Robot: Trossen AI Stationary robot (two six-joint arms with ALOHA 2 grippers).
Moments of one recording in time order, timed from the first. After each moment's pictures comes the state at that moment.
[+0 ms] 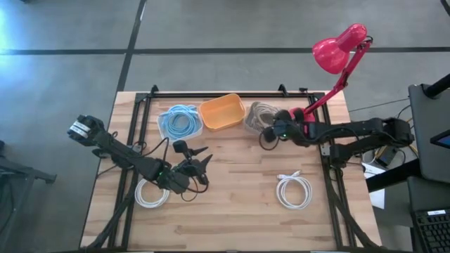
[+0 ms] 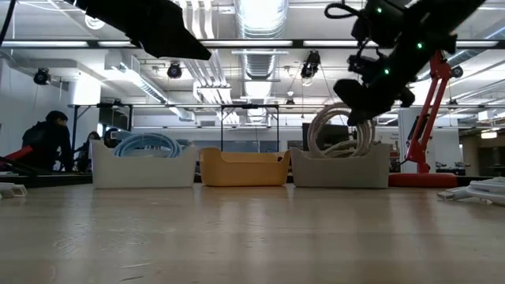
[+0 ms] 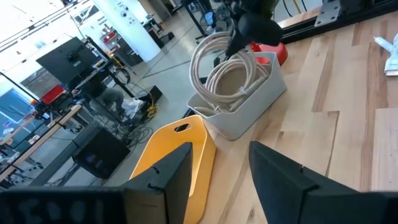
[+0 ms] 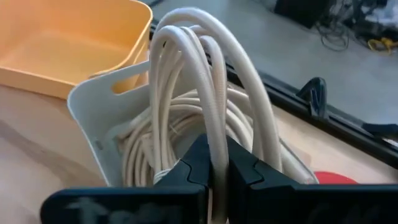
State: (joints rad) left arm -0.47 1.40 0.78 0.16 -1.16 0.08; right arm -0.17 1.22 0.62 -0.25 0.74 0.52
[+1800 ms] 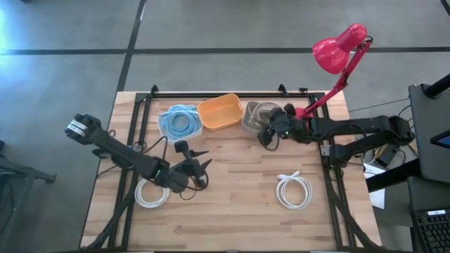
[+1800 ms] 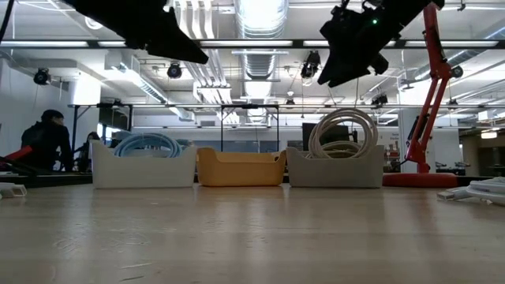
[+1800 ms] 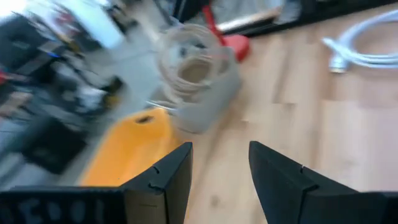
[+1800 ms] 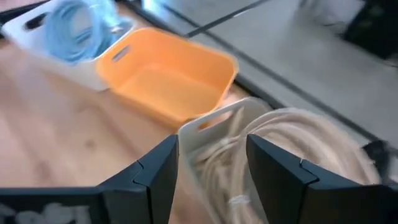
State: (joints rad) left arm -0.47 1.35 0.78 0.03 -1.00 -0.07; right arm -0.07 1.20 0.88 -0.37 0.60 0.41
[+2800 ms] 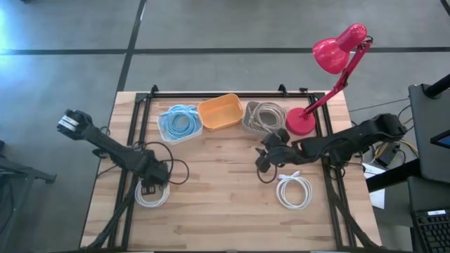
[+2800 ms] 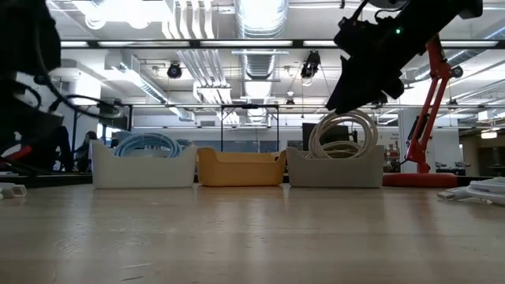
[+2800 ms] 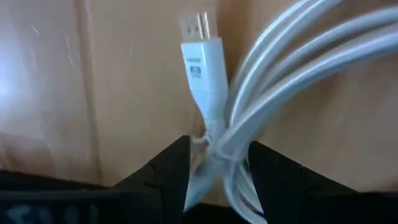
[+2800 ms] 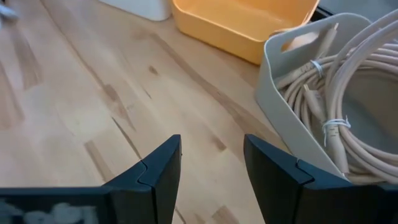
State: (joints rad) left arm -0.47 1.18 0.51 -1.00 0.05 -0.63; right arm 0.19 1.33 0.77 -0.33 0.60 0.68
